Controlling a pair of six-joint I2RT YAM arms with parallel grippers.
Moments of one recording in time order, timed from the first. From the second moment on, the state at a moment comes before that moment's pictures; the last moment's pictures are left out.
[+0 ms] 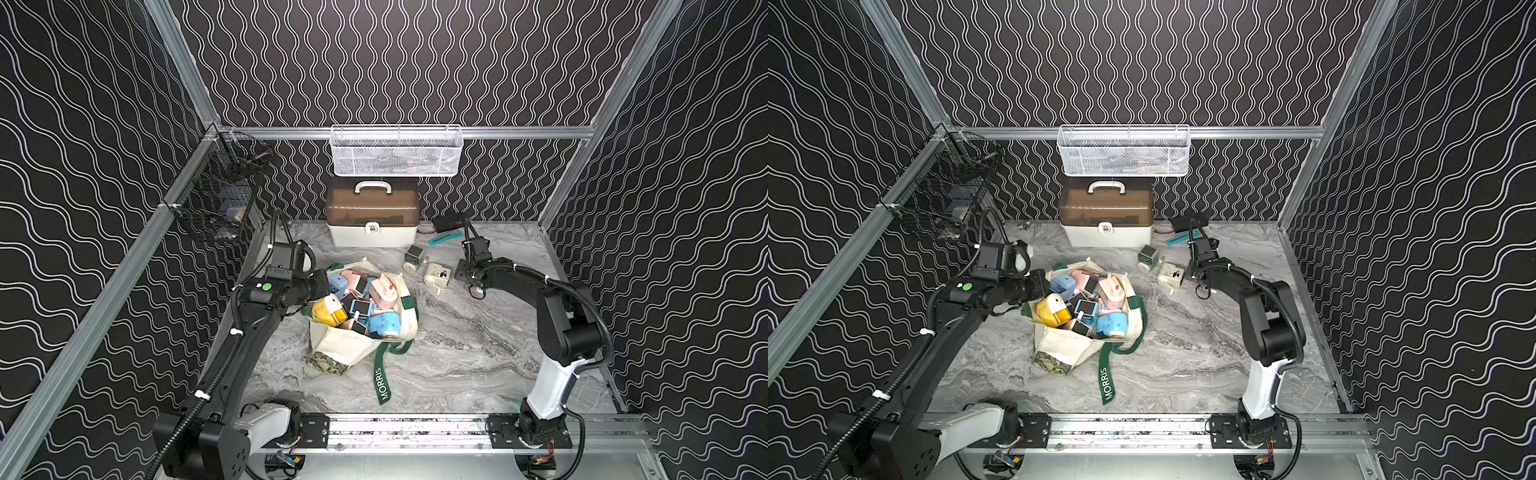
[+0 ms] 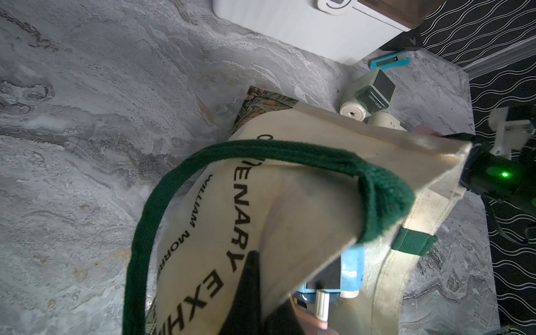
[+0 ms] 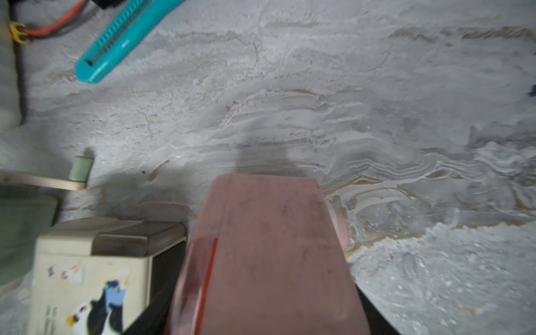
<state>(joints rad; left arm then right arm) -0.09 1.16 1.13 -0.83 0.16 -0.41 0.29 1.91 1.27 -0.36 0.29 0.54</state>
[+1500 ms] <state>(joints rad) -0.08 1.16 1.13 -0.83 0.16 -0.41 0.67 1.49 1.05 -0.24 -0.15 0.42</state>
